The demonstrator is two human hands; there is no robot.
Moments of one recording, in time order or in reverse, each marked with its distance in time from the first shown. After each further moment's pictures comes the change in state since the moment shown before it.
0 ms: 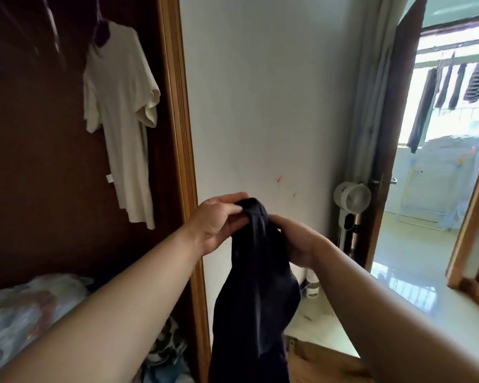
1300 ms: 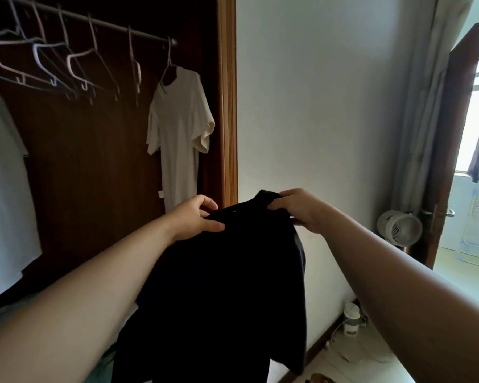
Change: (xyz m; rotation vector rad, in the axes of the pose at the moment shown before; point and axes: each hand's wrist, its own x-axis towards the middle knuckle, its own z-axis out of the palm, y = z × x) left_hand -0.051 0.102 -0.096 1.043 0.137 -0.029; right_hand 0.019 -0.102 0.069 -0.476 0.124 -0.258
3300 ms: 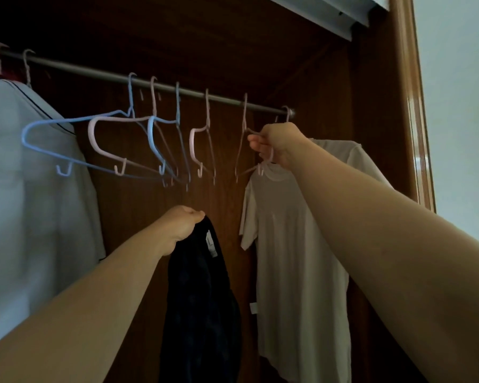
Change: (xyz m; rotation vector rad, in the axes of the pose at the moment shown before) left_hand 0.212 -0.131 -0.397 -0.200 0.657 -0.017; right_hand 0.334 -0.365 0.254 0.525 0.029 -0.410
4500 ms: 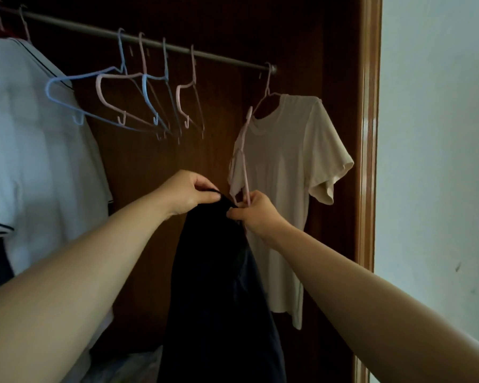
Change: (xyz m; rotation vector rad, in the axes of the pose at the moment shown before) left_hand -0.136 0.013 0.019 0.243 -0.191 0.274; right_hand -0.185 0.137 -0.049 -0.311 -0.220 0.066
